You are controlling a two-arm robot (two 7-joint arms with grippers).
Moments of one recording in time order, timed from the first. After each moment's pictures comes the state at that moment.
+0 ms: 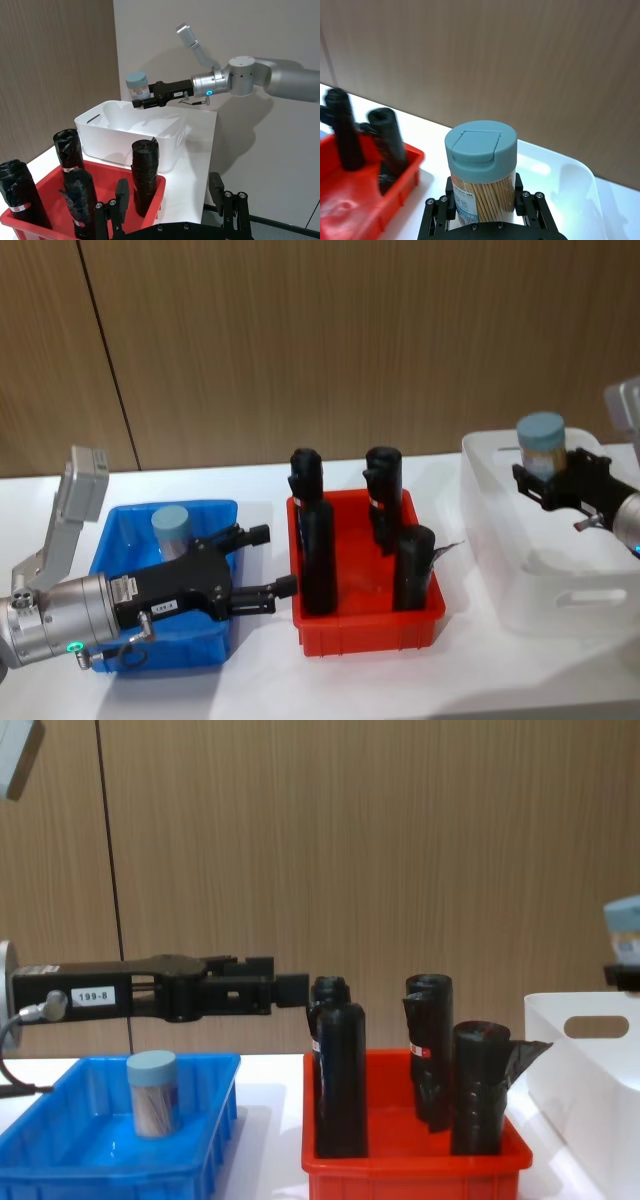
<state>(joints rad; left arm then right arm) -0.45 0.48 0.31 -1.31 -0.54 0.10 -1.07 0.48 0.39 -0.20 -1.24 0.19 0.20 0.33</state>
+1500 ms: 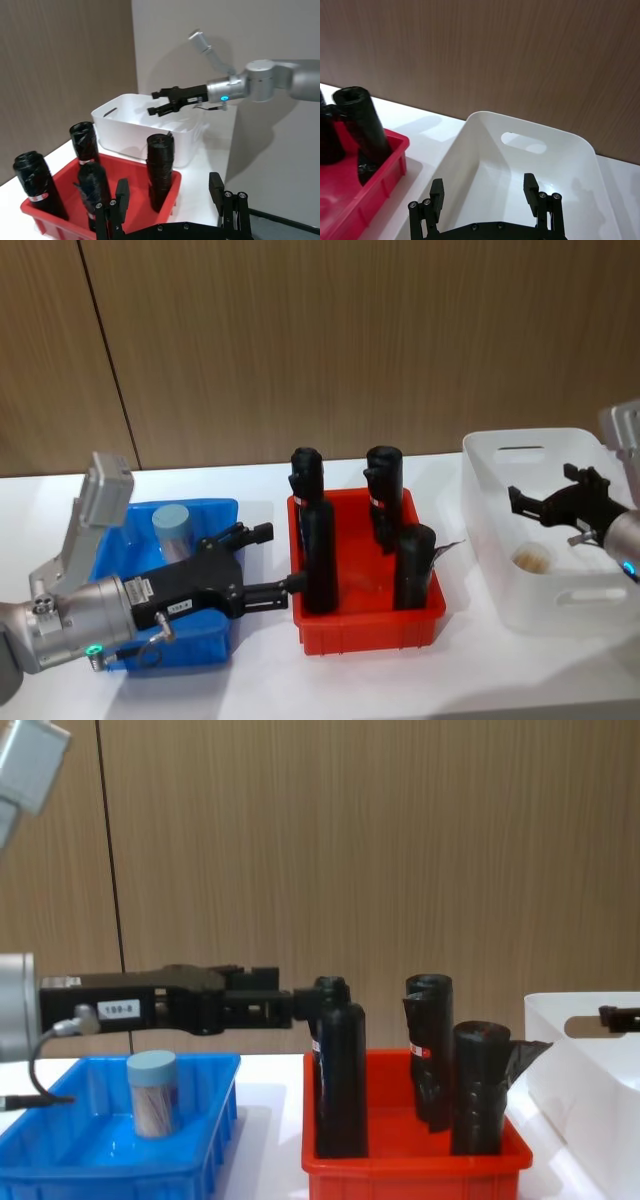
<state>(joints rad) -0.43 0.47 0.32 -1.34 -0.51 0.09 -0.96 0.51 0.35 -0.21 -1.11 0.19 0.15 0.27</state>
